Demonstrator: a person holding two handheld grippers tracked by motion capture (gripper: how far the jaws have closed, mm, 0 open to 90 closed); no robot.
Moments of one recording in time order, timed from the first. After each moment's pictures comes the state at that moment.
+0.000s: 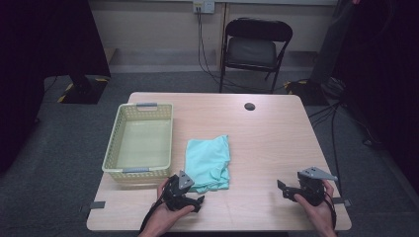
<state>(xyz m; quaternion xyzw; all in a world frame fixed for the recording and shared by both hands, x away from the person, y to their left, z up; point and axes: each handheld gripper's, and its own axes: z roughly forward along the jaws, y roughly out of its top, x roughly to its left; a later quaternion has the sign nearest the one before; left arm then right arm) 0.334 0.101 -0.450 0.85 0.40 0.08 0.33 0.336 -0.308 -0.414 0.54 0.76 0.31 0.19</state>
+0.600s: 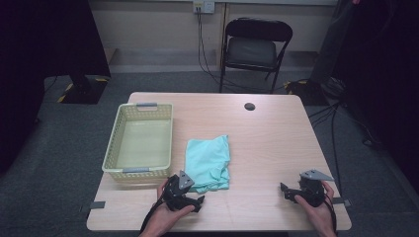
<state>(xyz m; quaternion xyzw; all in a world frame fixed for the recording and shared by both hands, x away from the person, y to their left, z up) 0.334 0.101 -0.451 0.85 0.40 0.09 0.33 0.340 -0.321 -0.441 0.56 0.76 0.27 0.20</state>
